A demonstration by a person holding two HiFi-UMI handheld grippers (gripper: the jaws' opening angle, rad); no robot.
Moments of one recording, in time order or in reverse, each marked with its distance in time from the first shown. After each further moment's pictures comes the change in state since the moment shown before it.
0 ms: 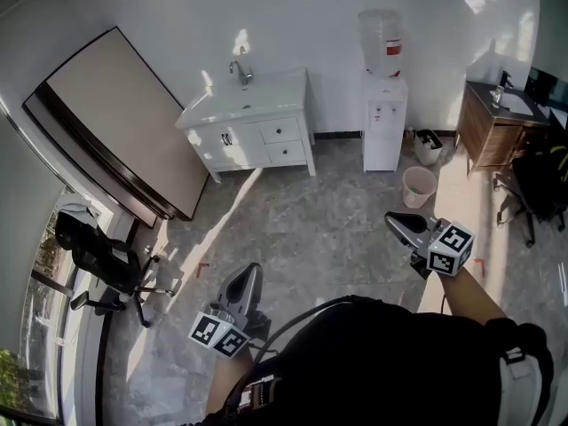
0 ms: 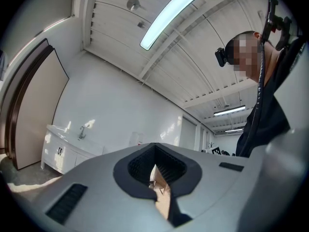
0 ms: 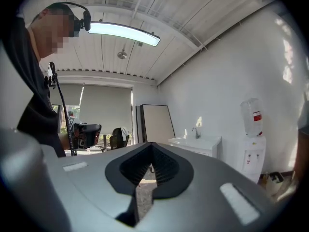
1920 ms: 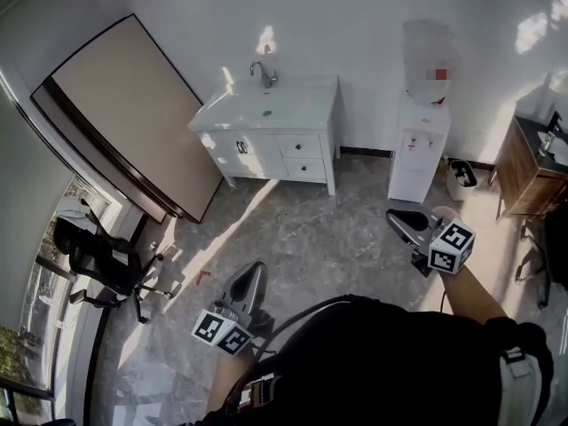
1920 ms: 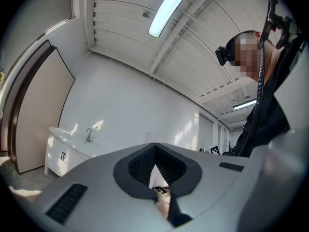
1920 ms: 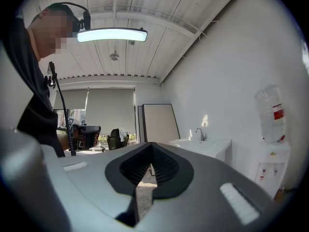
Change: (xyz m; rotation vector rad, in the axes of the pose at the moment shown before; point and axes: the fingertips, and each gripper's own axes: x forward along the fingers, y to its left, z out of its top) left arm 0.261 0.127 -0.020 0.022 -0.012 0.154; right arm 0.157 -0.292 0.024 0.009 0.006 0.167
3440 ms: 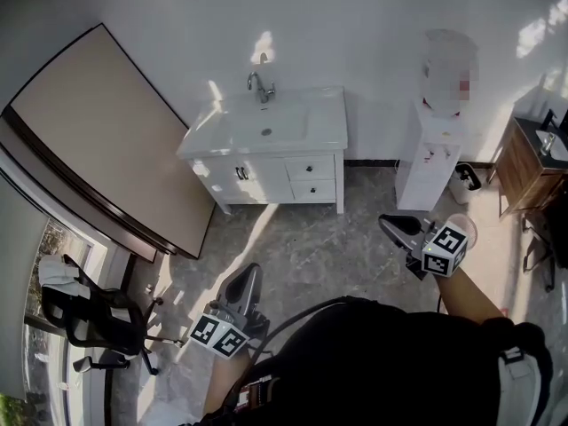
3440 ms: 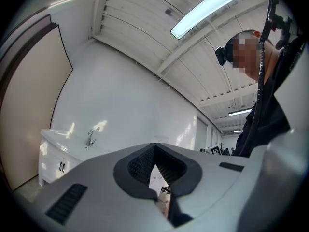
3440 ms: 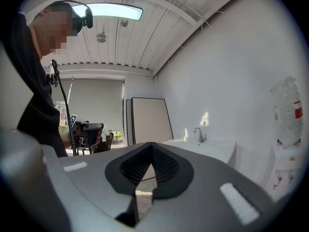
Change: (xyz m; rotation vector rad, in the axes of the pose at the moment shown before) left arm 0.066 0.337 0.077 -0.040 0.034 -0.130; right arm 0.315 -0.046 0.004 -0.012 0.046 -0.126
